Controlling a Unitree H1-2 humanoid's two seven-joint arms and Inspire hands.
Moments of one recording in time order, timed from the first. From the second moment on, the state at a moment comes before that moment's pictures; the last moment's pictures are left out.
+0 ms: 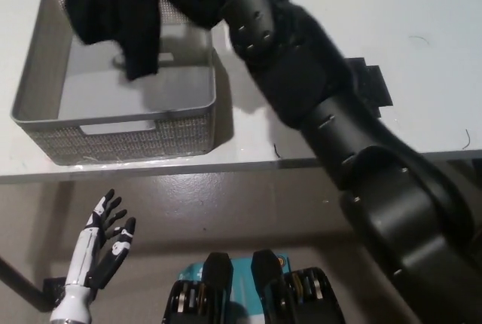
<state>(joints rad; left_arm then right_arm) -0.12 0.19 -0.02 0.41 0.07 -0.44 0.08 -1.37 0.15 0.20 1.03 -0.45 -0.34 -0.30</state>
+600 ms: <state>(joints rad) -0.10 0.17 -0.07 0.38 0.10 -0.44 0.08 -1.39 0.22 0.27 1.29 -0.44 -0.18 -0.18</state>
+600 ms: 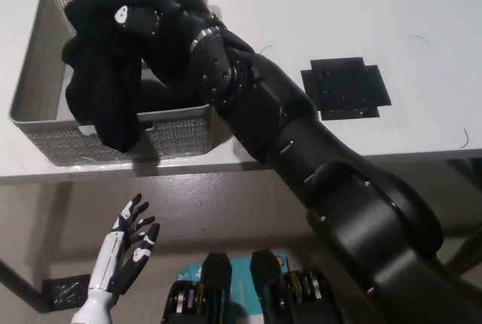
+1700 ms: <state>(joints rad) -0.05 0.17 -0.07 0.38 0.11 -0.44 0.07 -1.01 -0.06 0.36 0.53 -0.49 0.01 0.00</state>
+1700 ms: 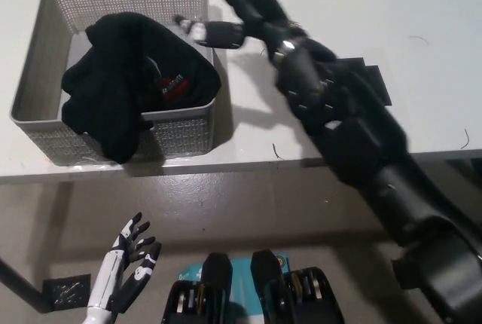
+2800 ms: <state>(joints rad) -0.05 0.17 -0.05 0.40 0.10 -0.44 0.07 0.15 -0.30 0.18 0.10 -0.52 -0.22 -0.15</state>
